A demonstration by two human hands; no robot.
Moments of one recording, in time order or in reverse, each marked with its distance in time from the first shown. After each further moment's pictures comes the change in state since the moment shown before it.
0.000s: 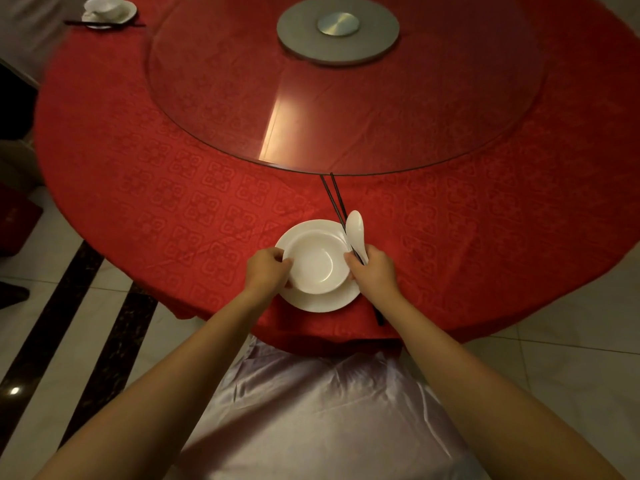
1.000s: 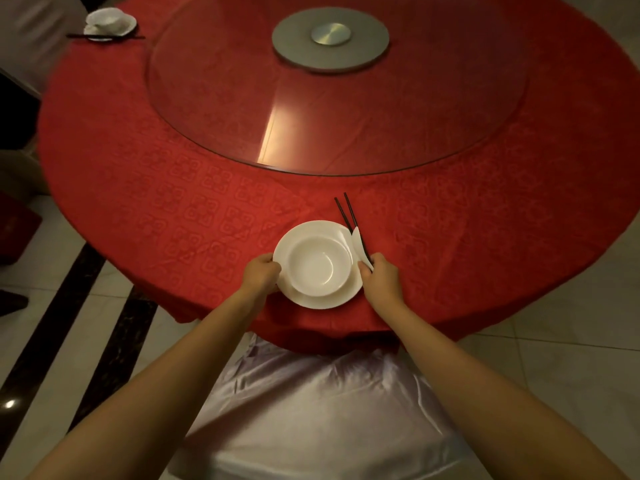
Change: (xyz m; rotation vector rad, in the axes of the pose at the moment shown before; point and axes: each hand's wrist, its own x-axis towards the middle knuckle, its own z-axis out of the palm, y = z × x) left_hand -0.014 -0.006 -0.004 -0.375 -0.097 -0.205; right_hand -0.015 0.023 -0.007 -0.164 0.061 0.113
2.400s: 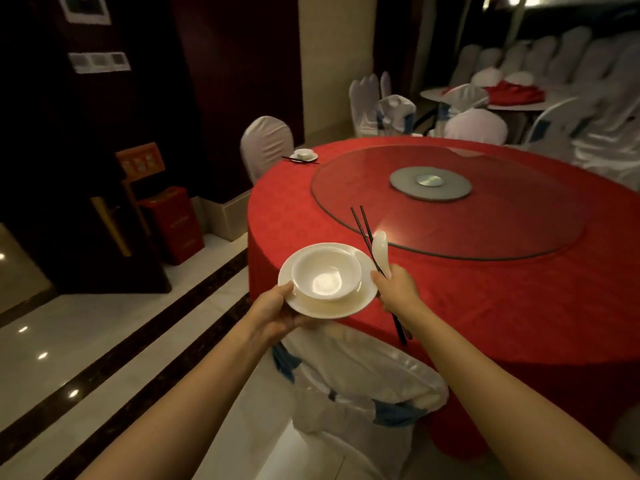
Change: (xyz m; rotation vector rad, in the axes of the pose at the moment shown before) left_hand -0.321 -0.042 -0.063 -0.988 0.021 0.044; right_hand -0.205 -0.080 -0.116 0.176 -0.290 -0.491
